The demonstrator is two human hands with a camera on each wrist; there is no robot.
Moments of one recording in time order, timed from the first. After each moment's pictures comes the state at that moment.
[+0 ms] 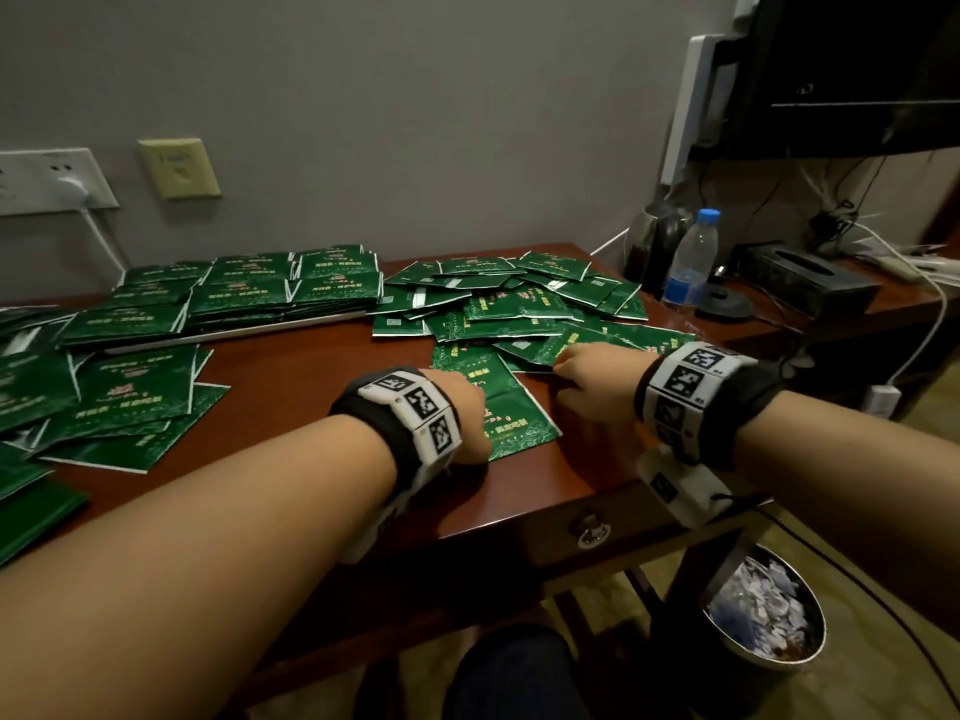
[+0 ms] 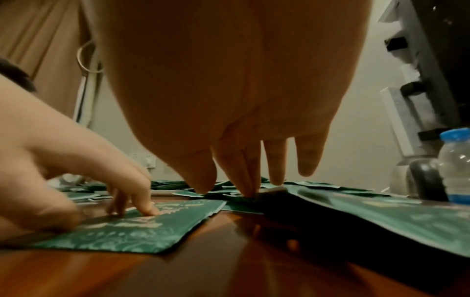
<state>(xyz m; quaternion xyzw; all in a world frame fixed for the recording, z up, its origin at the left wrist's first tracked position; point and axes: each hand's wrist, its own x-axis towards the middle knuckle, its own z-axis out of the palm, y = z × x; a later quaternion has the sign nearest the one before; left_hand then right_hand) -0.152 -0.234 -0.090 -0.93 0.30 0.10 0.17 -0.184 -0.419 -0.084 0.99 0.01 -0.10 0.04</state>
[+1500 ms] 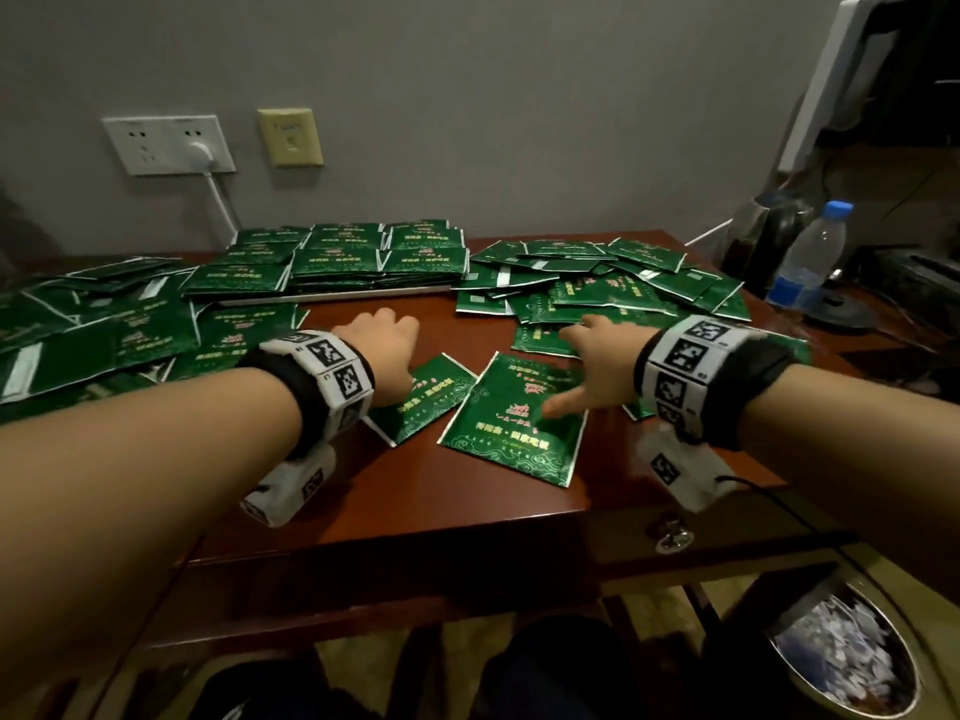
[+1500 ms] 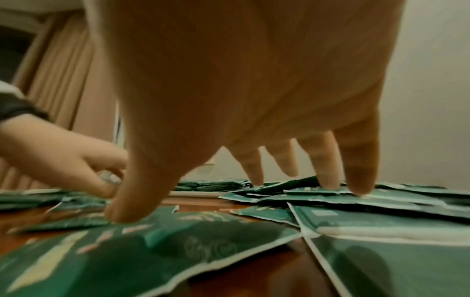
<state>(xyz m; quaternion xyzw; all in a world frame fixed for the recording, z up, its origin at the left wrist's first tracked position) -0.130 -0.108 -0.073 -0.99 0.11 0.05 0.08 -0.163 -0.339 -0.069 0.99 0.02 -0.11 0.07</state>
